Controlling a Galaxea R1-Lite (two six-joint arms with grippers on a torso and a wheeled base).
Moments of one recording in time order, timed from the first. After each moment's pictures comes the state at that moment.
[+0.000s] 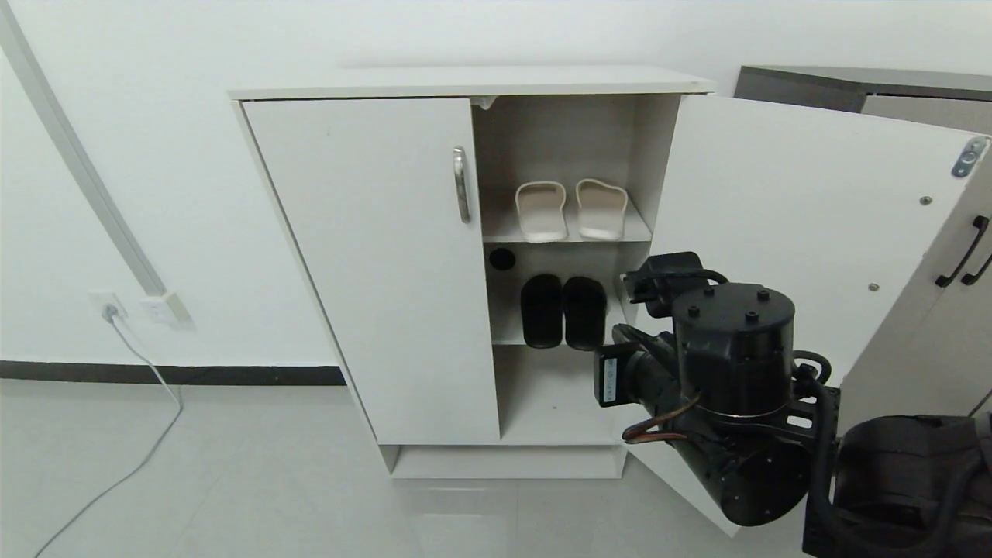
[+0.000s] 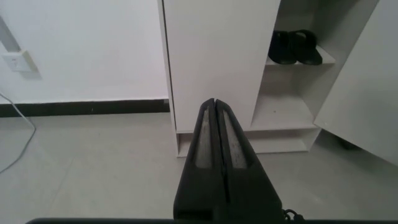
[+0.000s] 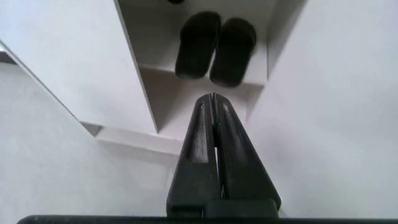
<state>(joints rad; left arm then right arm) 0.00 0.00 0.00 0.00 -0.02 0.01 0.92 1.78 -0.88 -0.70 -0.72 0.15</state>
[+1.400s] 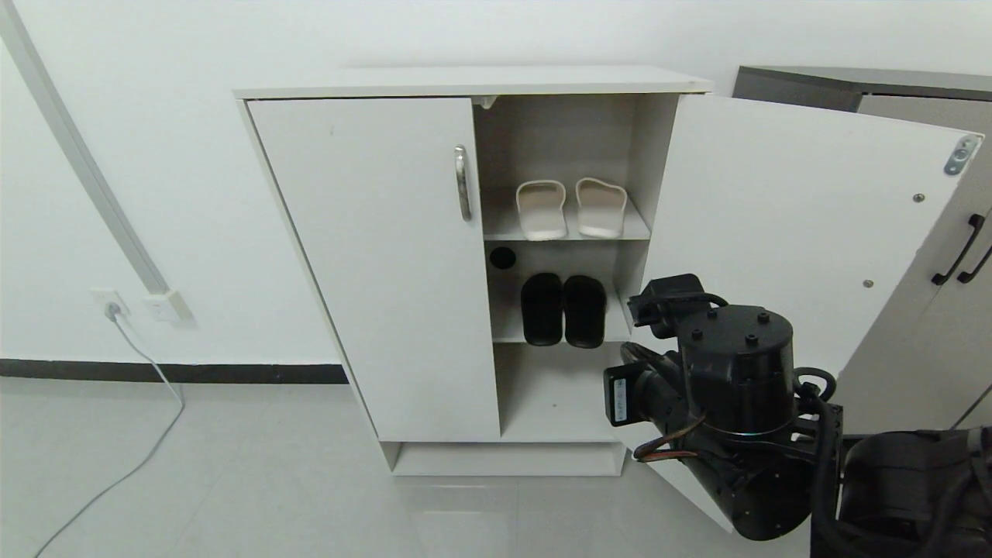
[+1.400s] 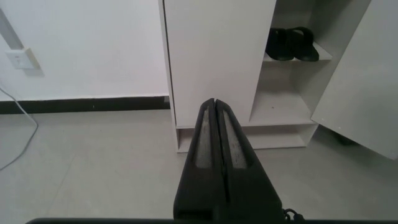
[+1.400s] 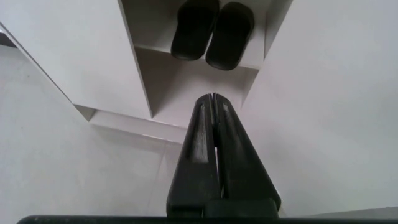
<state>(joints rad) 0.00 0.00 0.00 0.00 -0.02 0.01 0.90 1.78 -0.82 -0.72 -0.70 0.13</state>
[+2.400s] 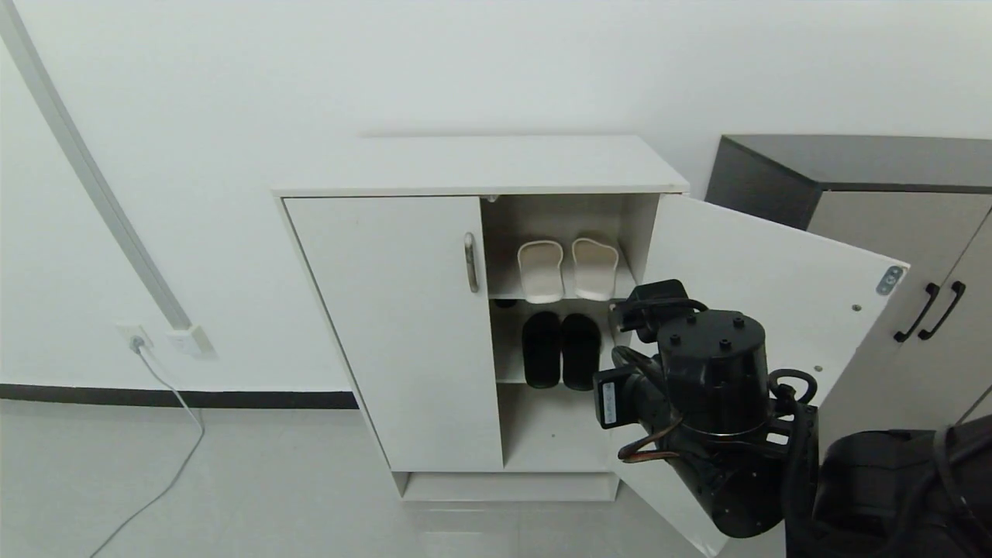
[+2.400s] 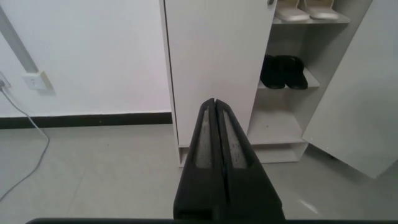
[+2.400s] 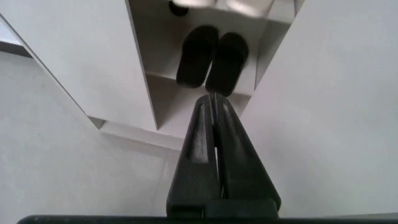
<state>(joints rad) 0.00 0.00 0.00 0.00 -0.02 0.01 0.90 1.82 -0.84 -0.72 -0.70 0.13</state>
